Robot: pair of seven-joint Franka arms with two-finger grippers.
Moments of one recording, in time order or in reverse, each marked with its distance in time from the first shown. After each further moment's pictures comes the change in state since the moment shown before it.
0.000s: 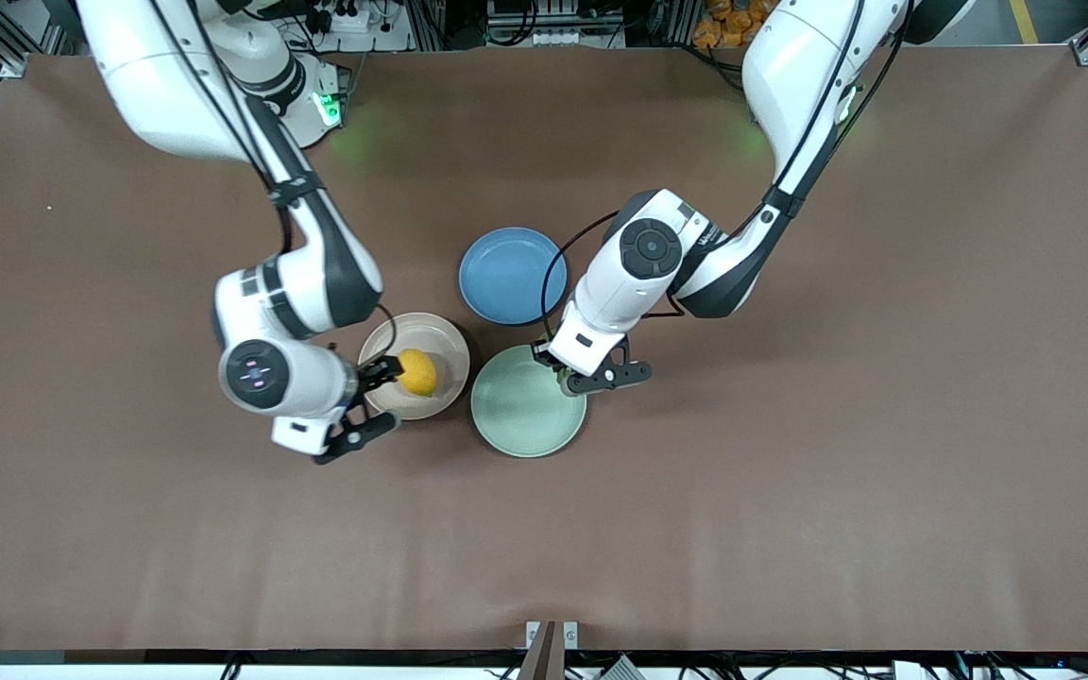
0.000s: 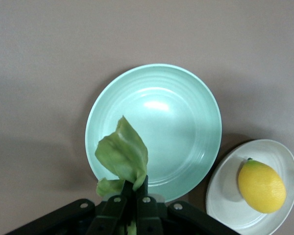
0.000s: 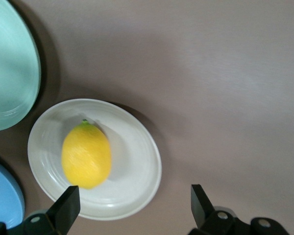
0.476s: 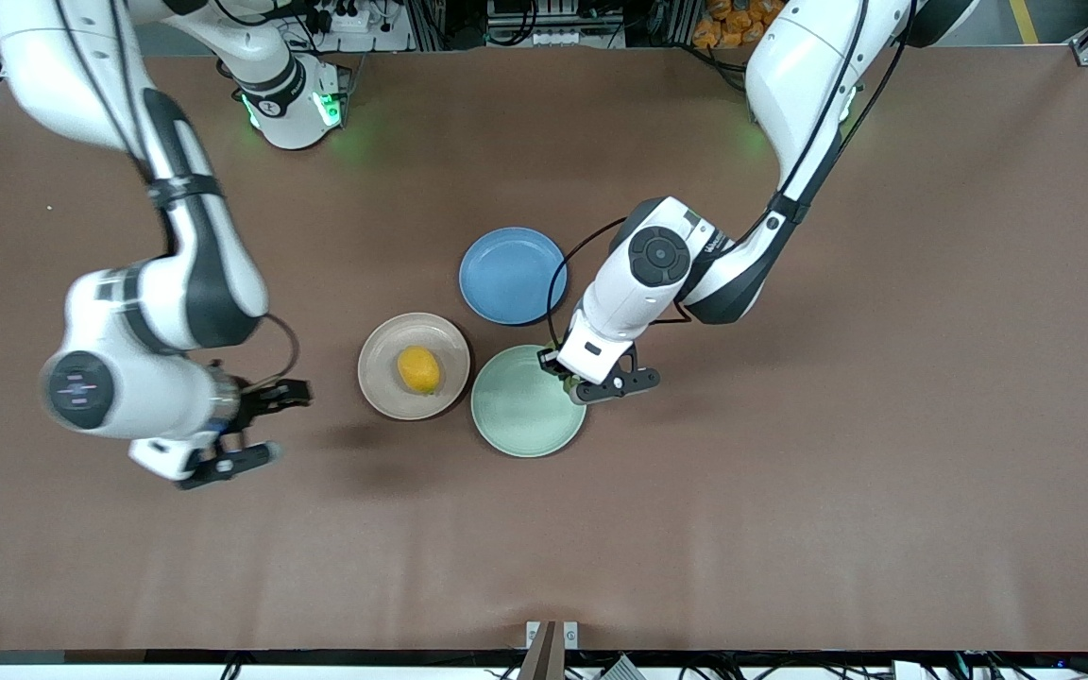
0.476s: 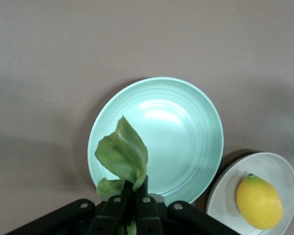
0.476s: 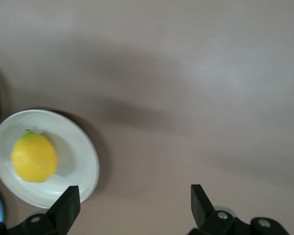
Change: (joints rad) left arm 0.008 0.010 0.009 0.001 0.000 0.028 -0.009; right arm -0.178 -0.052 -0.007 0.048 0.000 -0.057 -0.003
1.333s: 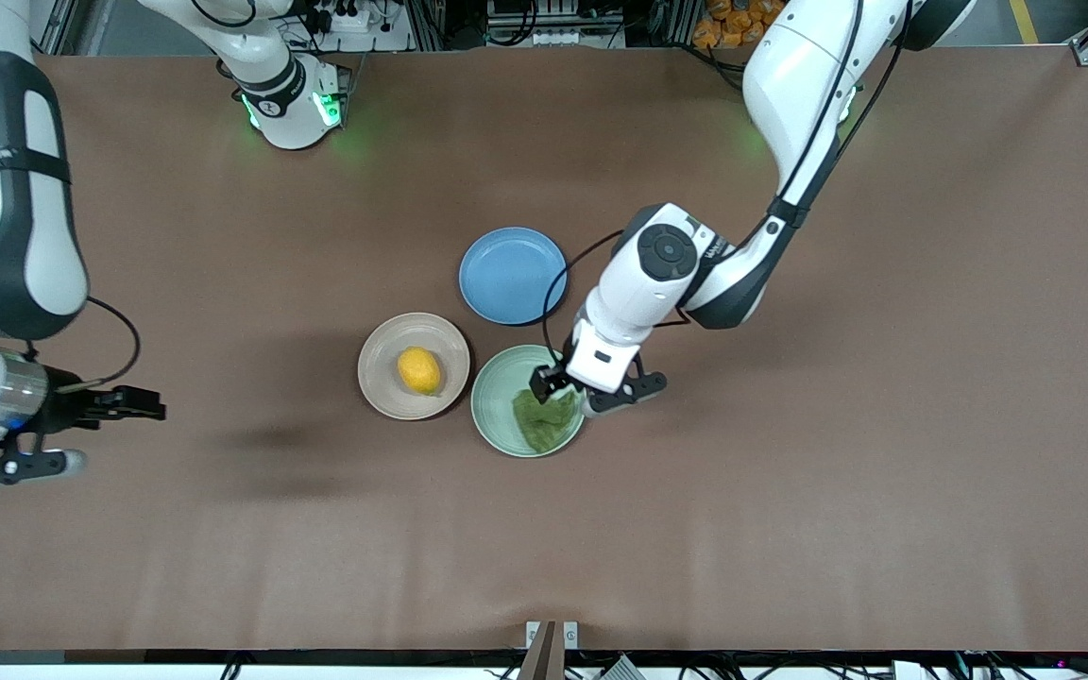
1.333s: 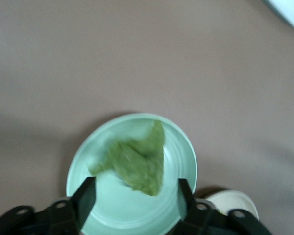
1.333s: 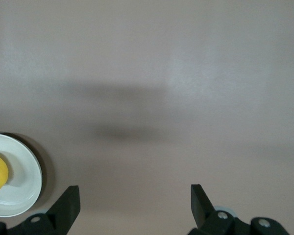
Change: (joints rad) left arm -0.020 0.013 0.051 0.024 0.000 0.112 -0.132; right arm -0.213 -0.105 -0.010 0.008 -0.019 -0.003 -0.035
